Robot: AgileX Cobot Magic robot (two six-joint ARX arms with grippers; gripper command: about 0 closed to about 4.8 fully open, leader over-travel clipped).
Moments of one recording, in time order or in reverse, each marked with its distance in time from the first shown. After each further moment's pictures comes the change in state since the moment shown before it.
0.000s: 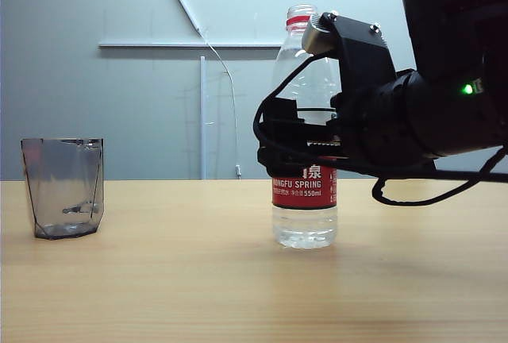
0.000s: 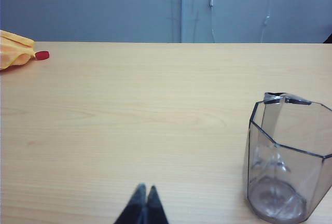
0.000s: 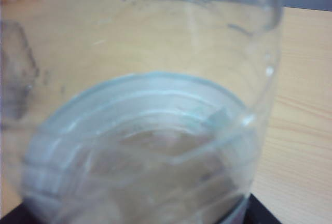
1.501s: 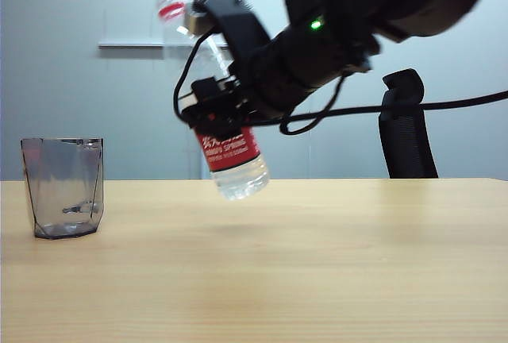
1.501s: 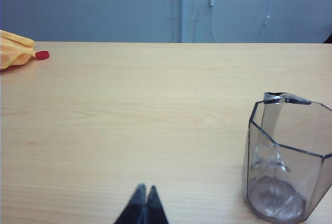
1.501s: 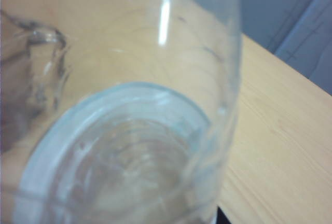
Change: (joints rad) left arm 0.000 0.000 0.000 0.000 0.000 0.000; right arm -0.027 0.101 0.534 -0.531 -0.189 -0.429
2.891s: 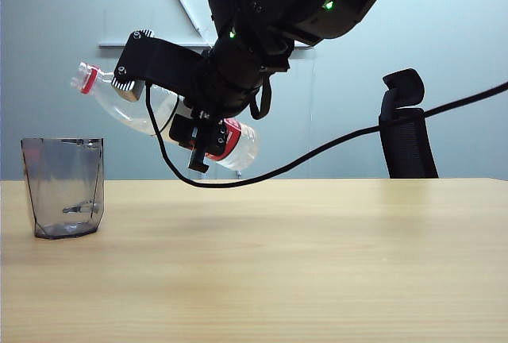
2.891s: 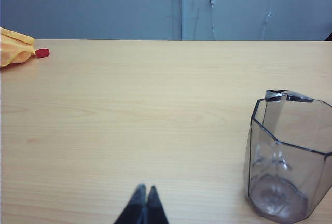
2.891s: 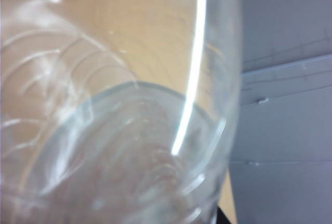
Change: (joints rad) left arm 0.000 0.000 0.000 -0.007 0.000 0.000; right arm 0.053 0.180 0.294 -0.166 0.178 -0.763
